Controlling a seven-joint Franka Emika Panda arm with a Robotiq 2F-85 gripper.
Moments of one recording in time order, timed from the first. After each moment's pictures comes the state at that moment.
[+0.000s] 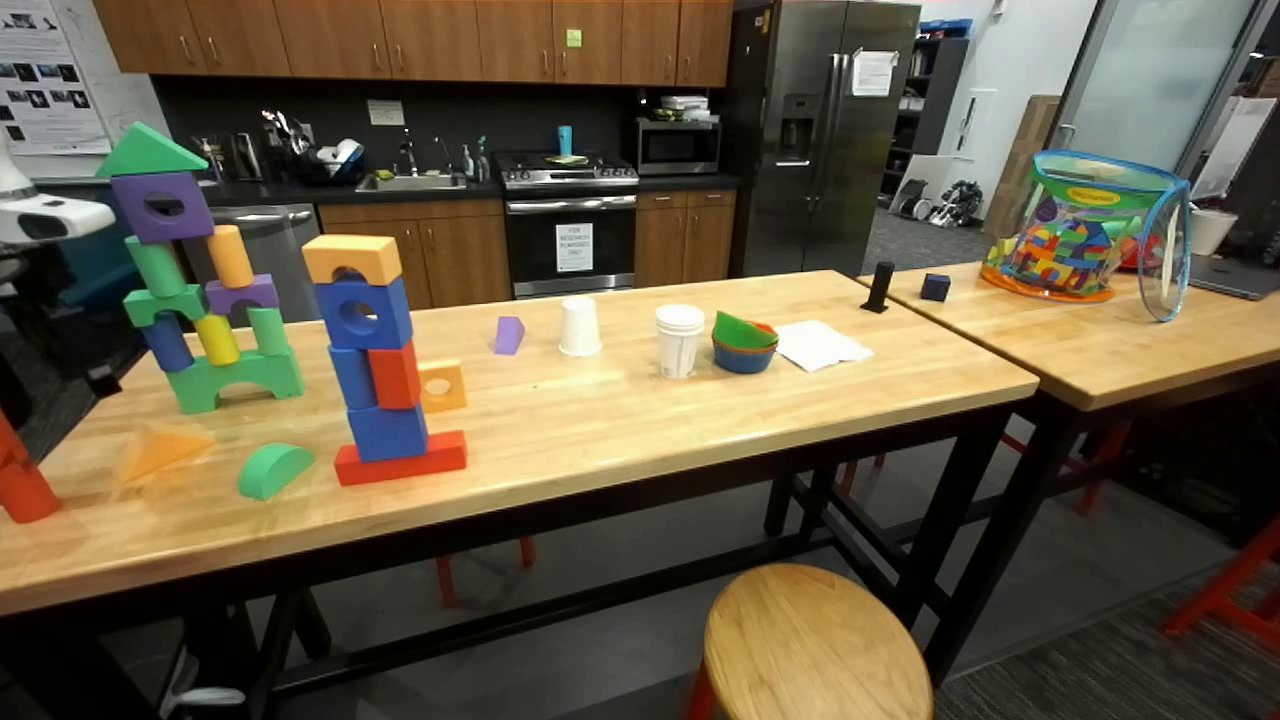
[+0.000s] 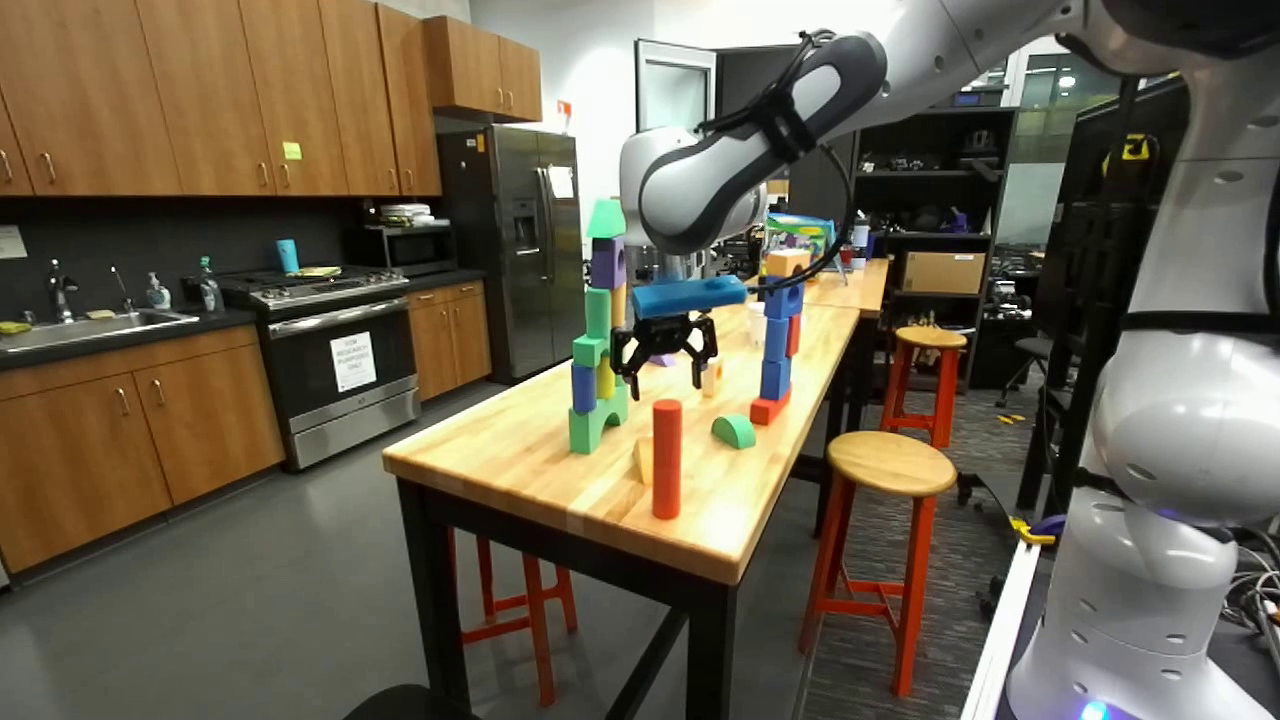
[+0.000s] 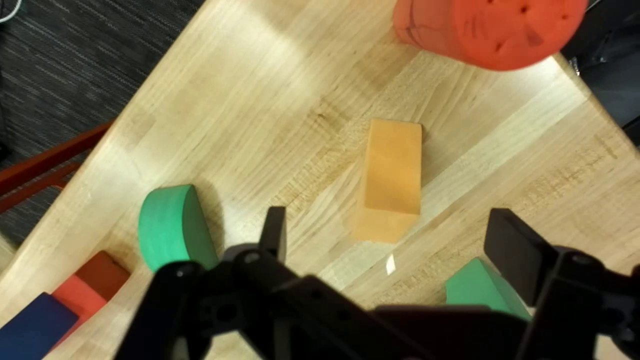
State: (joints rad) arm 0.00 -0.06 0.10 -2.21 -0.09 2.15 0.72
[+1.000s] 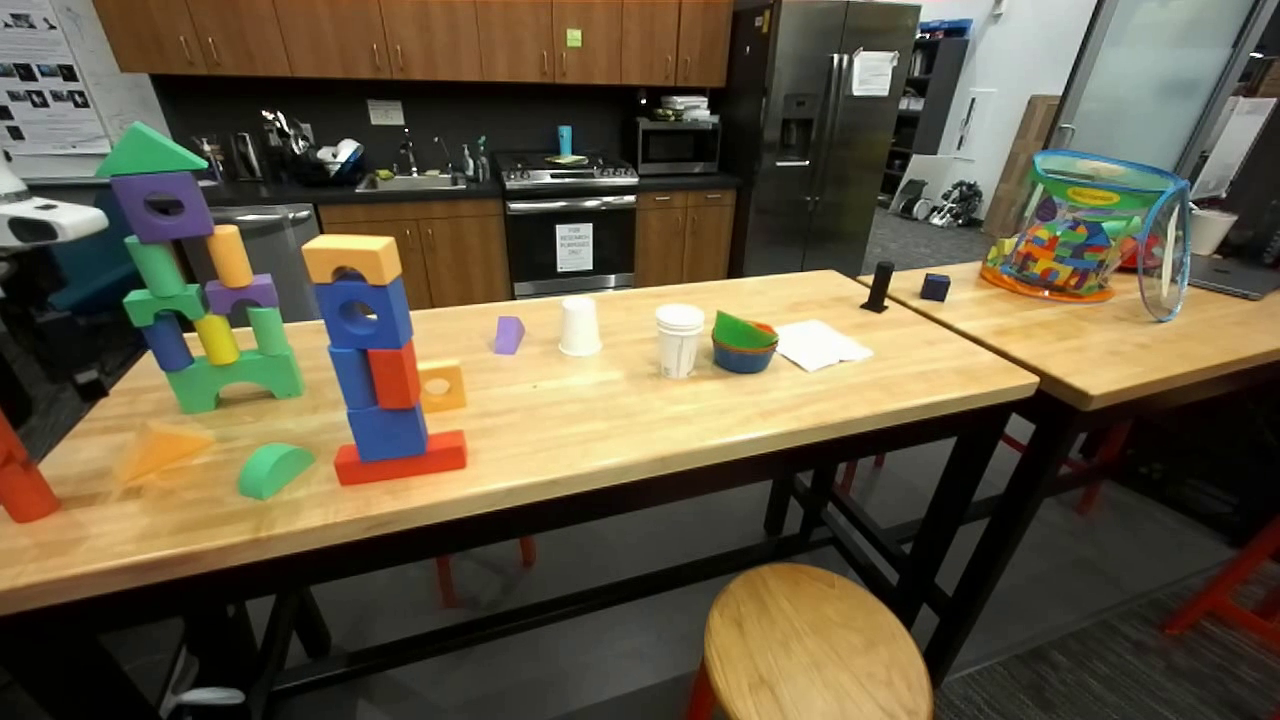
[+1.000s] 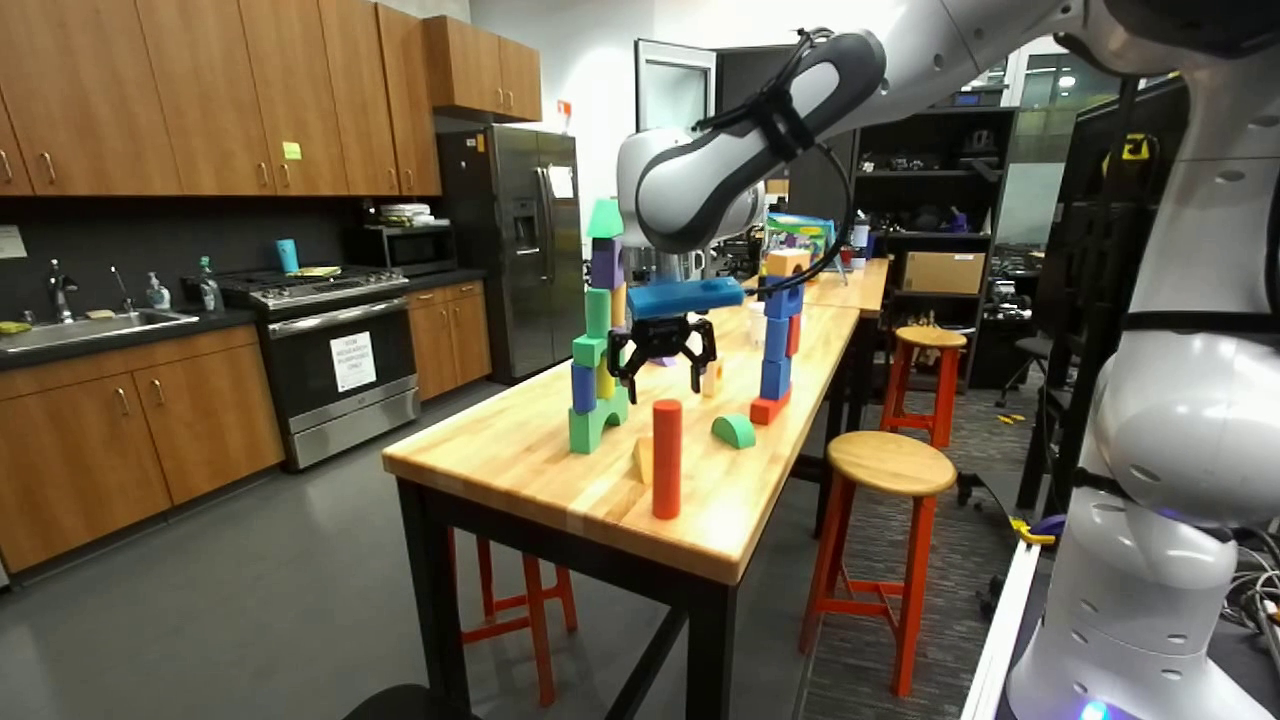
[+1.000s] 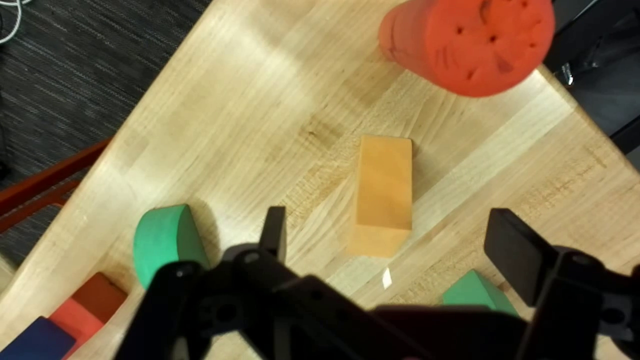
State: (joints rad) arm 0.01 -0.06 0.10 -2.21 -0.07 2.13 0.74
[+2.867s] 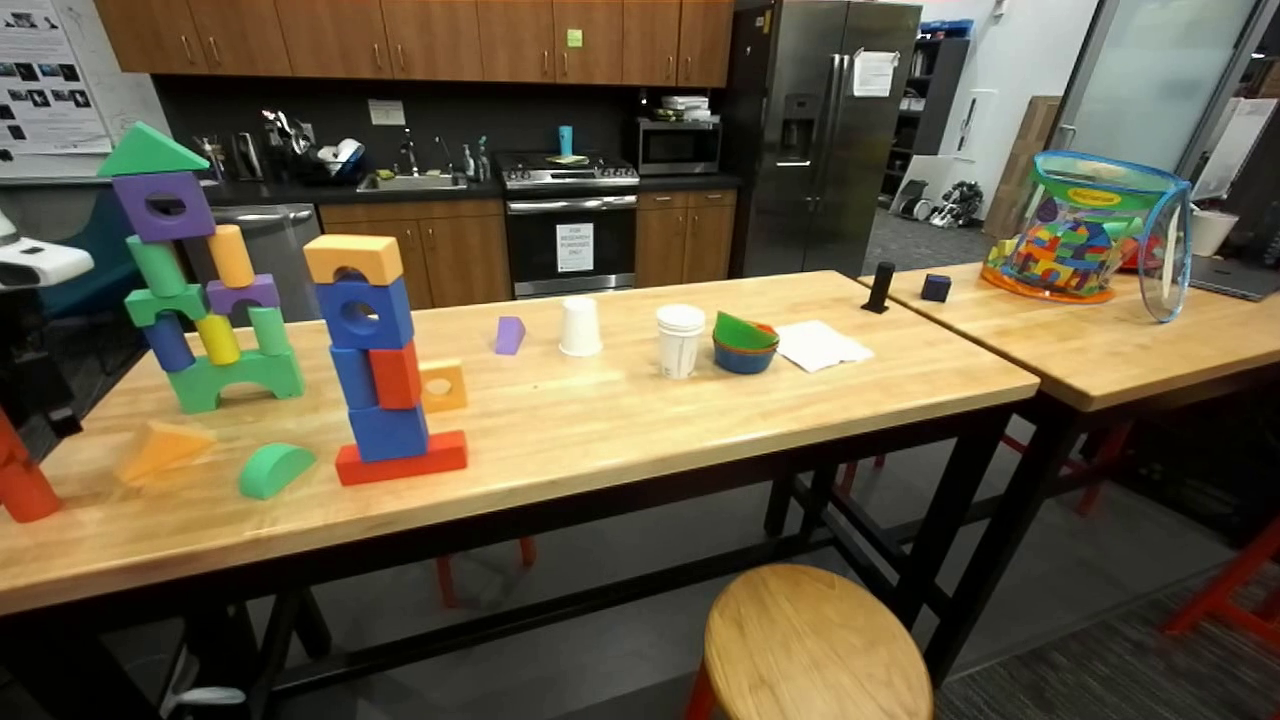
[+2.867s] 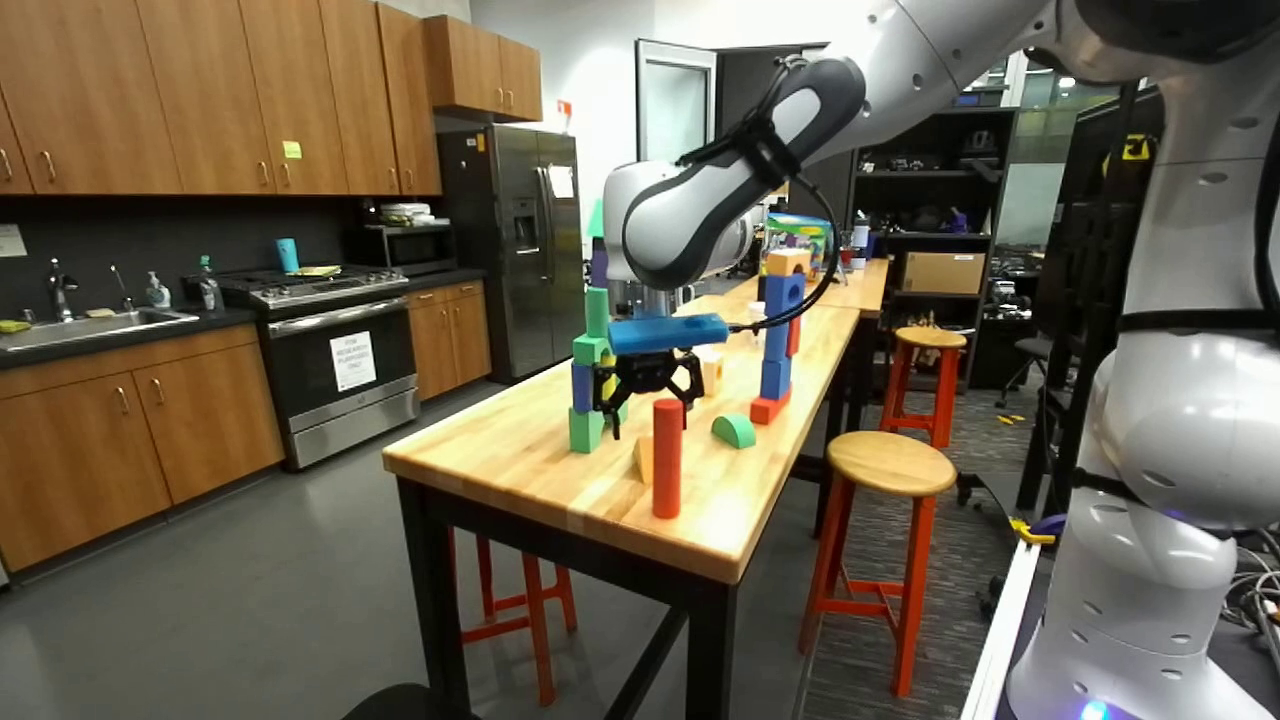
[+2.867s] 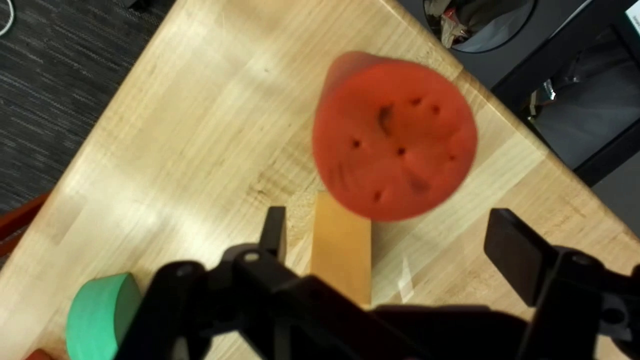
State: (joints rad) arm 0.06 0.00 0.11 -2.25 -0.02 2.22 0.82
